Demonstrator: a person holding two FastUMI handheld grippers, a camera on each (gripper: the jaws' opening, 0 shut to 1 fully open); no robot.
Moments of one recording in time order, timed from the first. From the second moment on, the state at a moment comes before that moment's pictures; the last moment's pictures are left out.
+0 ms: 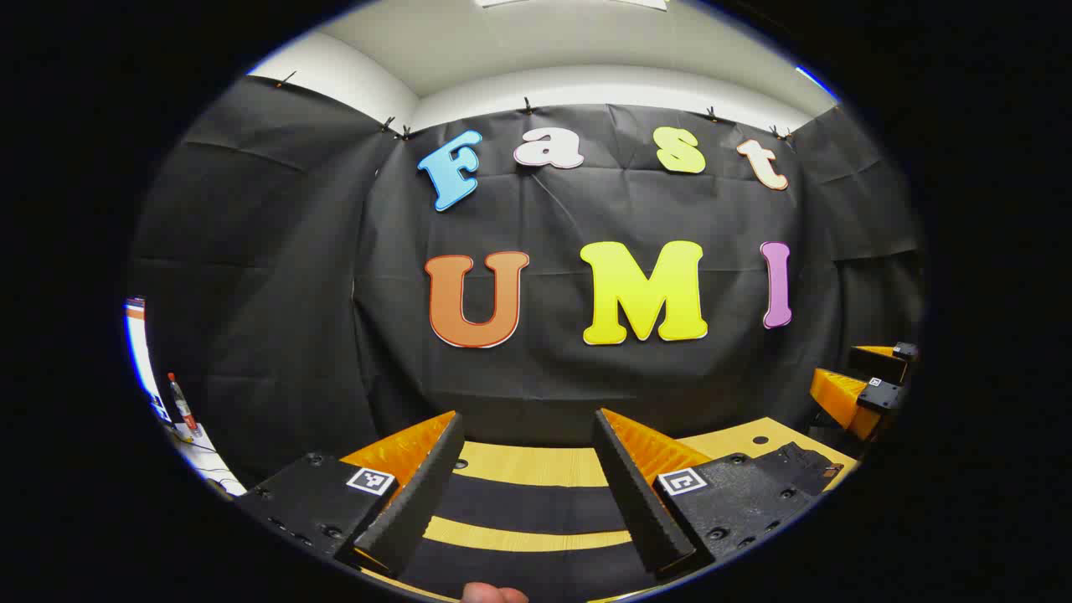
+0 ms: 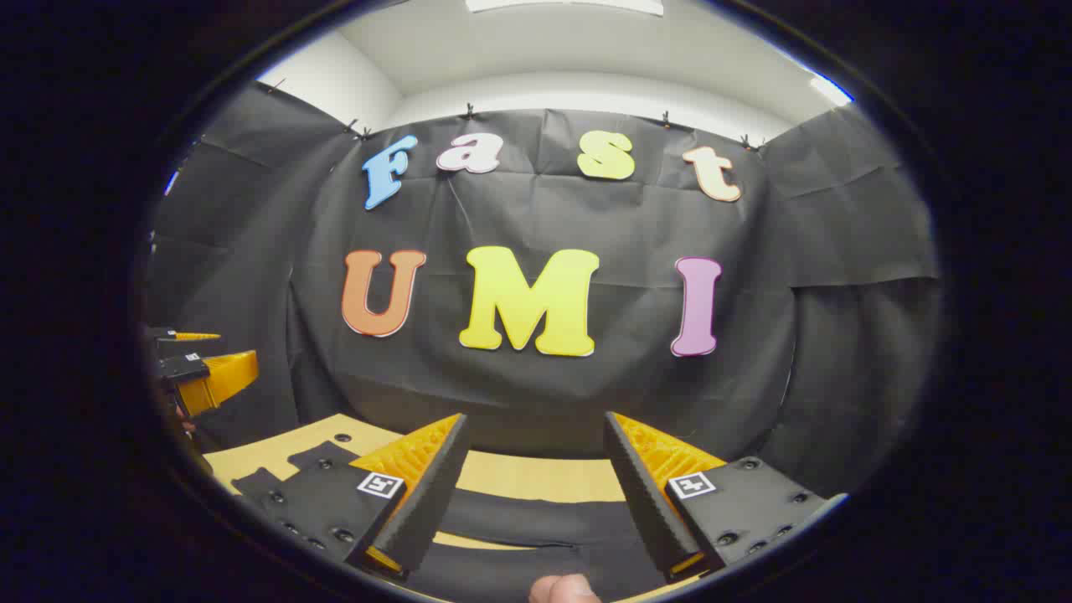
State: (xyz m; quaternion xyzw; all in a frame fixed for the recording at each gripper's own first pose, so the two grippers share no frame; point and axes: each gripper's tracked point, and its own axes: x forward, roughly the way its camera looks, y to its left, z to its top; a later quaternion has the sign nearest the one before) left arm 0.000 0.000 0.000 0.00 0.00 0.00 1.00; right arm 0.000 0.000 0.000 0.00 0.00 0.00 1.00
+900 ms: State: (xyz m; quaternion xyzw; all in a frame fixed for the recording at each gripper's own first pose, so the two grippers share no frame) left arm 0.013 0.002 -0.005 0.00 0.02 0.01 1.00; right arm 0.018 -0.007 0.005 0.00 0.00 0.01 1.00
